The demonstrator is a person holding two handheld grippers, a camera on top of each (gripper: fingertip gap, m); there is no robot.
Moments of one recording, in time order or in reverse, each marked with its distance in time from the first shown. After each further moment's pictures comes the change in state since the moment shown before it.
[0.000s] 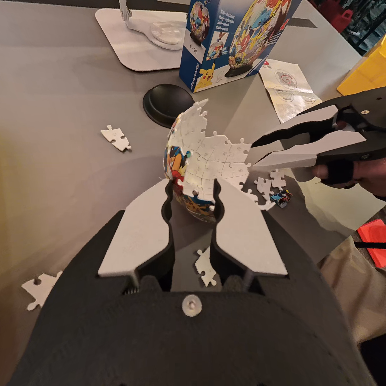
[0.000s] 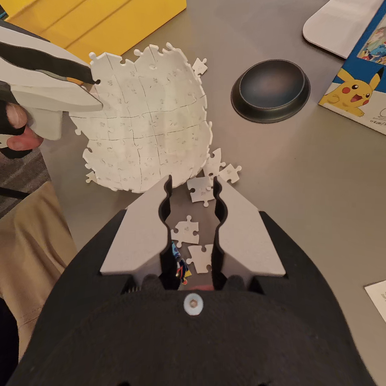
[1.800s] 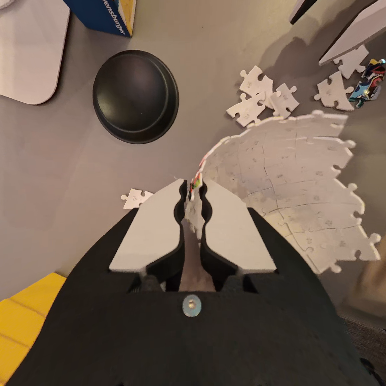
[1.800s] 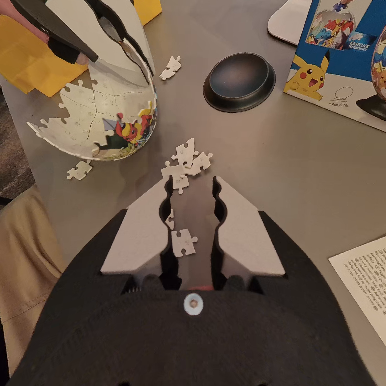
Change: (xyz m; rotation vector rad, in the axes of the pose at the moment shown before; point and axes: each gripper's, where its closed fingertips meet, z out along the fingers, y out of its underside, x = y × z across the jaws) left arm -0.035 -0.012 0.070 -0.583 0.246 0.740; right arm 0.030 0.010 -0.014 0.027 0.030 0.034
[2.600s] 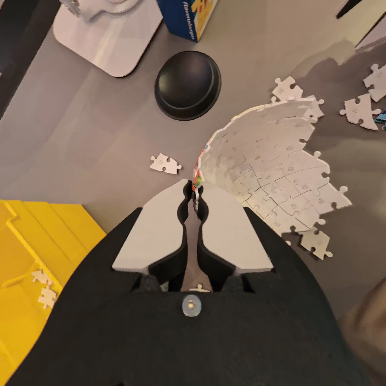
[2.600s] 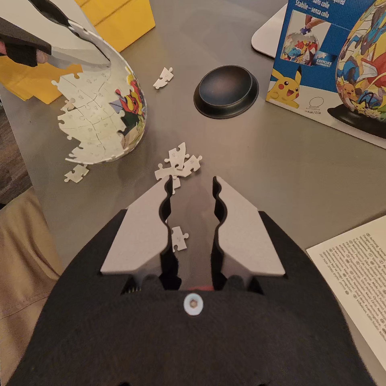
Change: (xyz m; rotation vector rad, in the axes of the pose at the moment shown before) left arm -0.005 0.020 -0.044 0.122 -0.286 -0.169; right arm 0.010 -0.007 -0.013 0.029 0.026 -0.004
